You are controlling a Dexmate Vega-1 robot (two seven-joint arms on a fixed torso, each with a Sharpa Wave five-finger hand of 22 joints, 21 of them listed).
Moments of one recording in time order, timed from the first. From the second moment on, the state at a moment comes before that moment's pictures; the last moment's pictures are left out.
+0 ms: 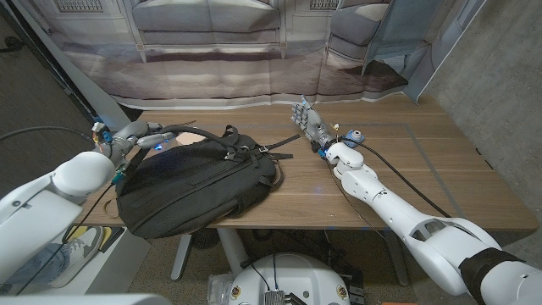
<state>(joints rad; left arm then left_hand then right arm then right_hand) 1.60 0.85 -0.38 -2.28 -0.03 0.54 -0.01 0.76 -0.12 0.50 0.15 0.19 0.62 -0.11 0.20 0.35 0.47 -0.10 0.18 0.66 0.52 -0.05 0.19 0.58 0.29 0.10 0.94 0.17 -0.62 -0.22 -0.54 -1.05 0.62 0.29 0.18 0.17 0.09 0.03 0.03 0.22 0.10 0.04 0.20 0.19 0.04 0.07 0.21 0.18 -0.06 0.05 0.19 0.18 0.04 -0.03 0.20 0.18</state>
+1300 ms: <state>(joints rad) 1.59 0.94 -0.38 -2.32 -0.08 0.69 -0.08 0.46 -0.18 0.03 0.08 0.31 0.03 -0.04 0.18 0.21 0.02 0.00 0.18 0.38 0.02 0.07 0.18 0.30 0.03 0.21 0.56 0.17 -0.63 -0.23 -0.54 -1.05 0.62 0.30 0.19 0.17 0.09 0.03 0.03 0.22 0.10 0.04 0.20 0.19 0.04 0.07 0.21 0.18 -0.06 0.05 0.19 0.18 0.04 -0.03 0.20 0.18</state>
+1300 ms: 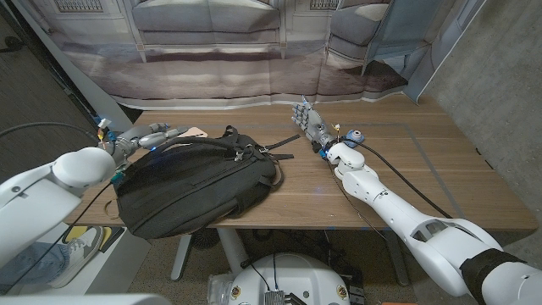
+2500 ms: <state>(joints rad) 1.58 0.95 -0.41 -2.39 -0.04 0.72 -0.09 0.48 -0.16 0.01 0.07 0.33 0.06 -0.04 0.20 0.20 0.03 -0.01 0.20 0.35 0.03 0.06 0.19 0.27 0.03 0.21 0.53 0.17 -0.64 -0.24 -0.53 -1.07 0.63 0.30 0.19 0.17 0.09 0.03 0.03 0.22 0.10 0.04 0.20 0.19 0.04 0.07 0.21 0.18 -0.06 0.05 0.19 0.18 0.04 -0.03 0.20 0.18</state>
